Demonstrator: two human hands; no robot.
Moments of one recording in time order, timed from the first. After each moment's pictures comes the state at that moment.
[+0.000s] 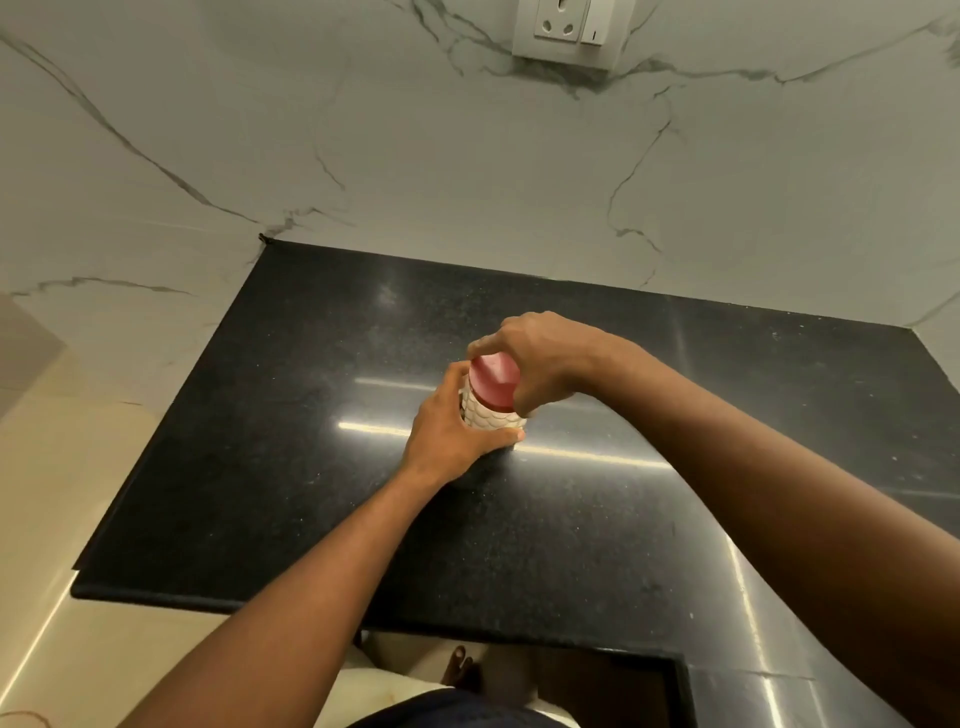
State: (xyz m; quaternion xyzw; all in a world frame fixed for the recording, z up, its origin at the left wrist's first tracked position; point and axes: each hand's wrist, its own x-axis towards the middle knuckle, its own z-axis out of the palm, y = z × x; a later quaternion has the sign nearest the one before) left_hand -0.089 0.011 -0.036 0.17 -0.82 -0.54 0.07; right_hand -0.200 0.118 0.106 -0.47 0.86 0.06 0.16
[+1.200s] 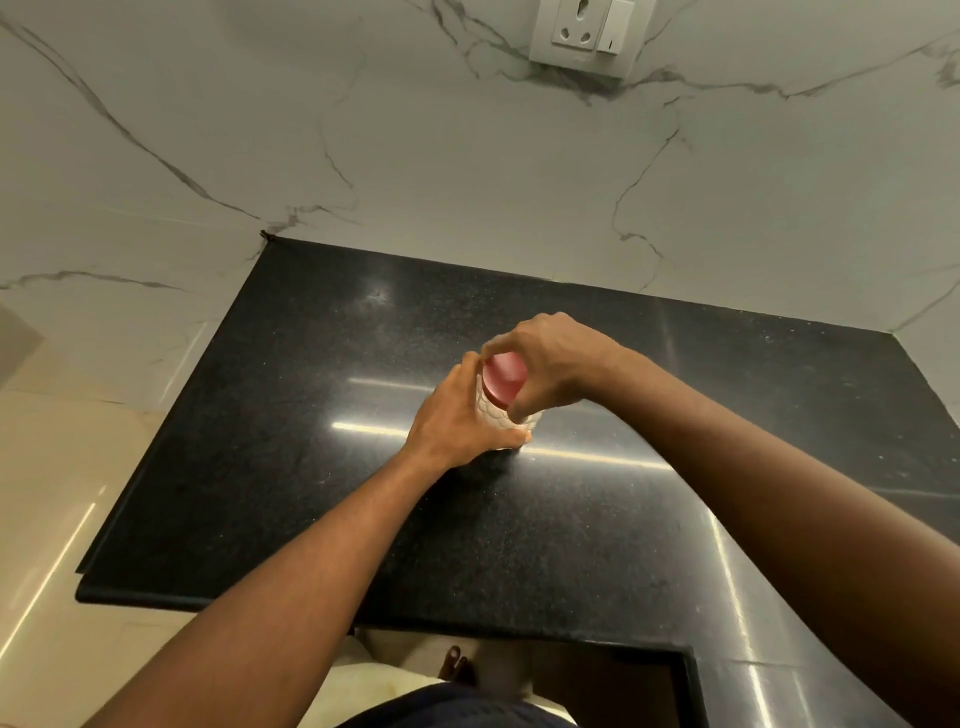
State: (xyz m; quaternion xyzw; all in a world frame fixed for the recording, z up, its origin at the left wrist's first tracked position) left_hand -0.093 -0.007 -0.018 0.11 -0.88 -0.46 0.04; right_hand -0.190 0.111 0.103 -0.46 0.88 0.06 0.13
